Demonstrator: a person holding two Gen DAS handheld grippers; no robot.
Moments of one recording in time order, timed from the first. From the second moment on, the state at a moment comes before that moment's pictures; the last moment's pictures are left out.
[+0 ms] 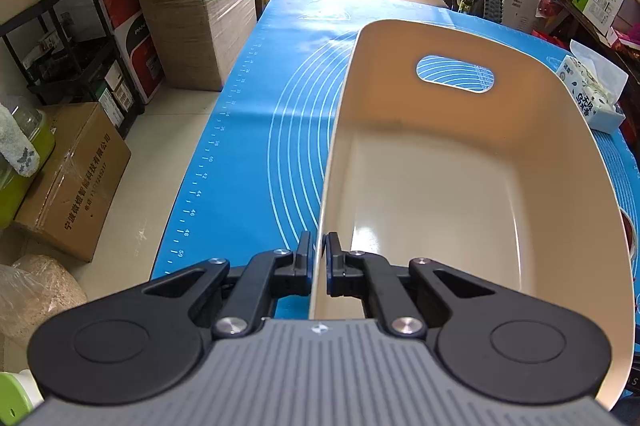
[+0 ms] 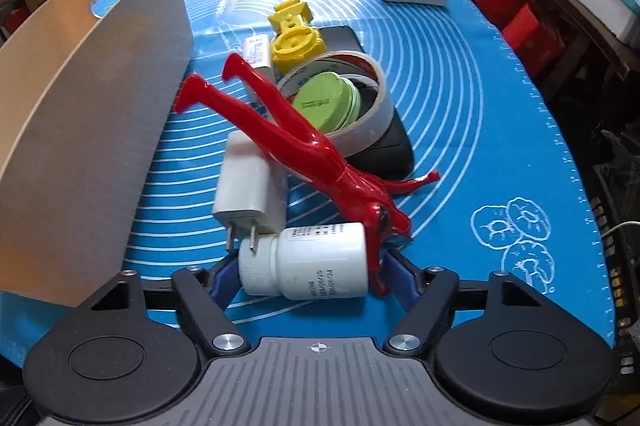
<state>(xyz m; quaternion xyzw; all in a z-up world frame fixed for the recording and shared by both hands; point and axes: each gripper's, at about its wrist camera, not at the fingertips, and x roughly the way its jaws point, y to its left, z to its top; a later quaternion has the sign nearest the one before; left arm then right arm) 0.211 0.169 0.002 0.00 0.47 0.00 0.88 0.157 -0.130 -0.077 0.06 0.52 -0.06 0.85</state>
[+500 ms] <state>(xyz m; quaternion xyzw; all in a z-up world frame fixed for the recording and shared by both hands) 0.209 0.170 0.003 -0.01 0.47 0.00 0.88 0.137 -0.146 -0.059 0.10 0.51 -0.03 0.86</state>
